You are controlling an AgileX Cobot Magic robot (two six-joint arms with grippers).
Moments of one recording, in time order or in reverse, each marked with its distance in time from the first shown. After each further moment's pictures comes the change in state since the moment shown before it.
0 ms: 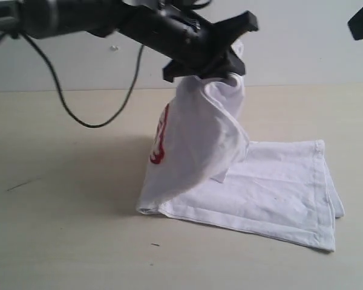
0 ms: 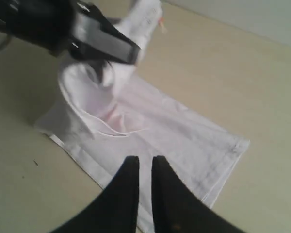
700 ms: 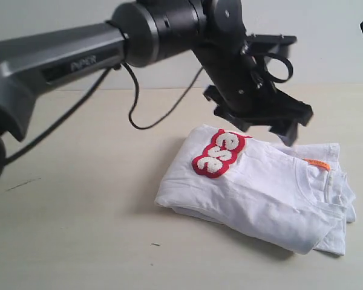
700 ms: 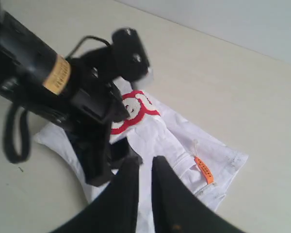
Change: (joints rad) left arm -0.178 0.211 -0.343 0.444 0.405 0.036; right arm 0.000 -0.065 0.084 -0.028 -0.080 0.002
